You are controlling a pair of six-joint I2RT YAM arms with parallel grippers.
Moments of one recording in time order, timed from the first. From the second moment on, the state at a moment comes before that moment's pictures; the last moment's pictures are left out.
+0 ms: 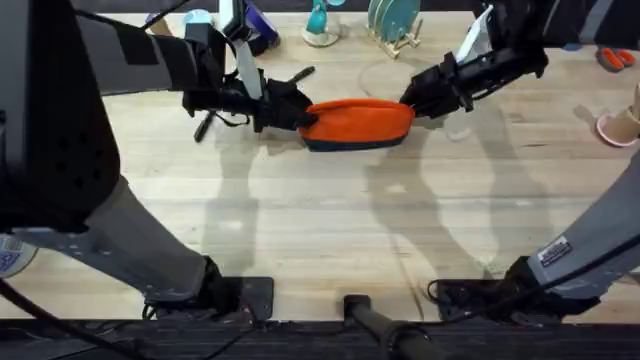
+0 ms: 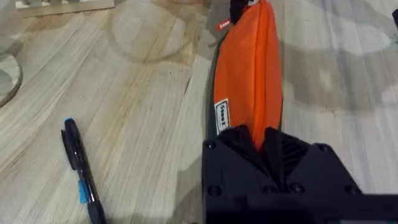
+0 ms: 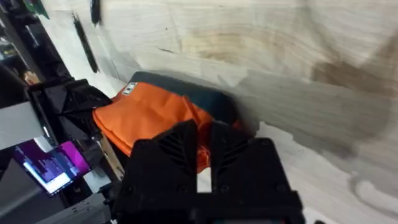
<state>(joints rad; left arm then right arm) 0.03 1.85 1.04 -0.51 1.14 1.12 -0.05 2.02 1.40 -0.91 -0.81 0.18</state>
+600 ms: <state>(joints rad) 0.03 1.85 1.04 -0.51 1.14 1.12 -0.05 2.02 1.40 -0.91 -0.81 0.18</state>
